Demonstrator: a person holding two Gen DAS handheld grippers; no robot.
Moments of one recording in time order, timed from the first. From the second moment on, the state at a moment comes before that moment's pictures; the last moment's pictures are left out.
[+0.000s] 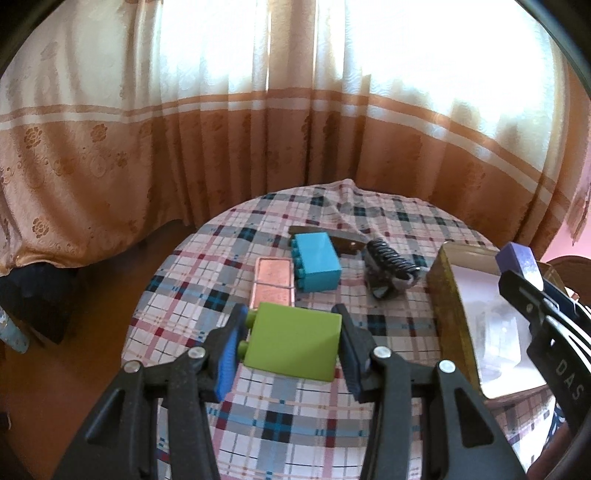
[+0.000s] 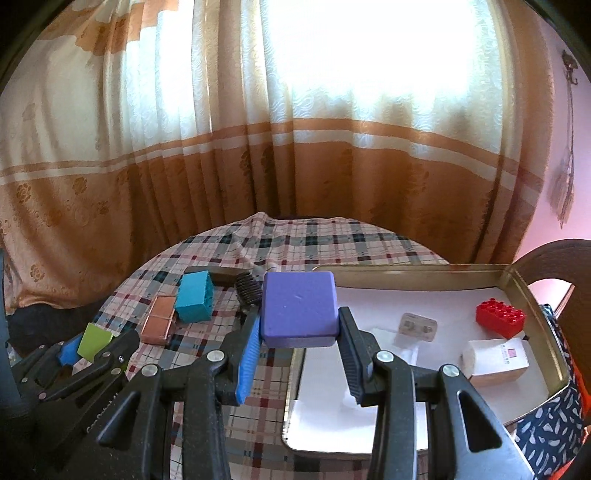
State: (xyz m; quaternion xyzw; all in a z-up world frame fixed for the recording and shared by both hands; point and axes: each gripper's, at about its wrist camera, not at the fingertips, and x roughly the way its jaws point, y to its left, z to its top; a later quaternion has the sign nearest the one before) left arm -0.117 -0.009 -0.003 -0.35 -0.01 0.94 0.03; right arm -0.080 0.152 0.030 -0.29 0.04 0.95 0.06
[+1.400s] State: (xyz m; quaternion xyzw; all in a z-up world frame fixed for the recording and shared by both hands) left arm -0.104 0.166 0.018 -0.33 0.09 0.93 0.16; right arm -0.038 0.323 0.021 -0.28 0.13 0.93 0.21
